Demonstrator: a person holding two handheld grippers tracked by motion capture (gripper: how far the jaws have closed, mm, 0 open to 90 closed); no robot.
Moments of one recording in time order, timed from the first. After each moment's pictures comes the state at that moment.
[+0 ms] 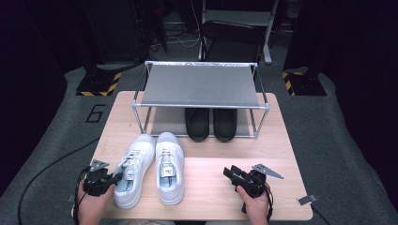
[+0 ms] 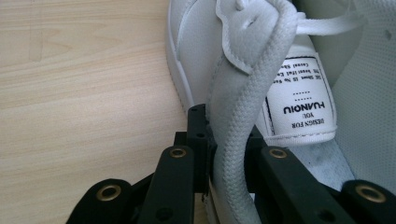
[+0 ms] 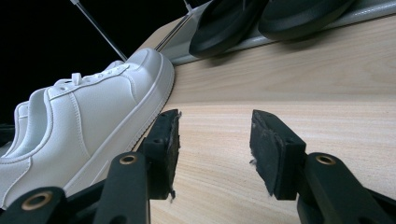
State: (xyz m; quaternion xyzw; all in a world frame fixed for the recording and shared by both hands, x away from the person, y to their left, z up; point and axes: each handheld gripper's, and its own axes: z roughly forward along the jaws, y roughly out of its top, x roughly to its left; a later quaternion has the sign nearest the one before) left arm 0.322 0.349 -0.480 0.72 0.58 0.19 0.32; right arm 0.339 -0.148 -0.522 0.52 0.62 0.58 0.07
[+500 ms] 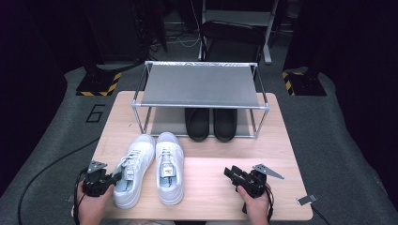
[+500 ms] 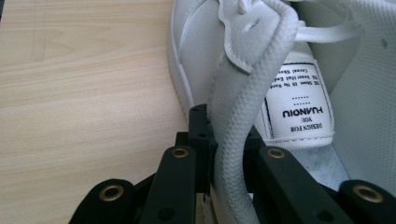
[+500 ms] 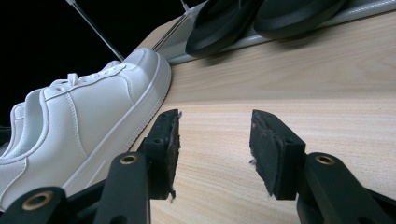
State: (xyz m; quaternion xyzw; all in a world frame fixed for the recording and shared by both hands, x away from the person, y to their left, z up) left arm 0.320 0.352 -0.482 0.71 0.58 0.19 0.34; right arm 0.338 -0.149 -0.523 0.53 0.62 0.57 0.07
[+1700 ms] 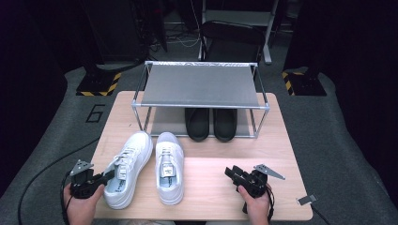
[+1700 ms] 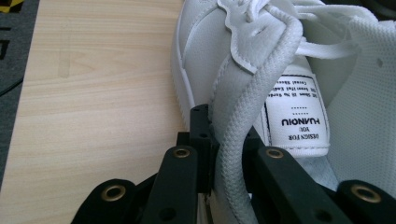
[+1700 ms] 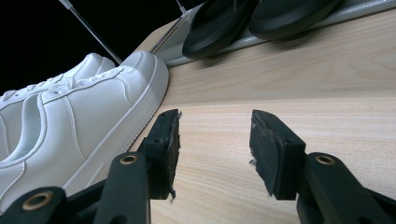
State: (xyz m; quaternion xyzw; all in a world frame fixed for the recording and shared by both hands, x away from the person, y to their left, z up) left arm 0.304 0.372 -0.458 0.68 0.59 0.19 0.39; right arm 0.338 -0.151 -0.524 0.54 0.61 0.58 0.07
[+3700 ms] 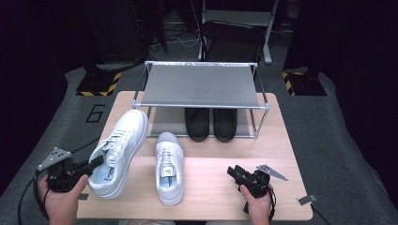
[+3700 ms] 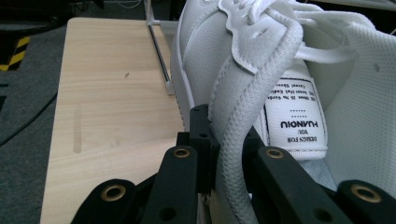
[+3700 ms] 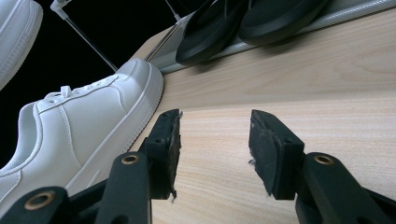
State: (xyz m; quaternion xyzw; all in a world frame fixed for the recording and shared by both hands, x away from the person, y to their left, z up) left arm 0.289 0.377 -0.371 0.67 0.54 0.22 0.46; right arm 0.337 -0.158 -0.525 0.55 0.60 0.58 0.08
